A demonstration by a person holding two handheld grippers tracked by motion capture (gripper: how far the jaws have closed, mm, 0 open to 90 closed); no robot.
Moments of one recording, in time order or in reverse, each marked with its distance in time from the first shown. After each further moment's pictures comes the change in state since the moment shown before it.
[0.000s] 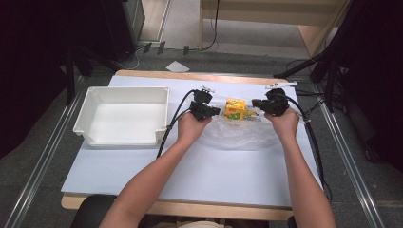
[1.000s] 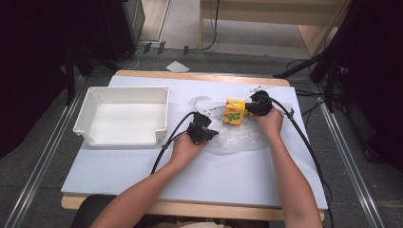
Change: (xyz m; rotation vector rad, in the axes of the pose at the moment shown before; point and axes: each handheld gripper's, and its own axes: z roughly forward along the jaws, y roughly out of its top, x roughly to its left) left arm -0.024 -0.066 -0.004 0.074 -0.052 0.109; right arm -0.003 -0.004 0.065 0.095 -0.033 -0.005
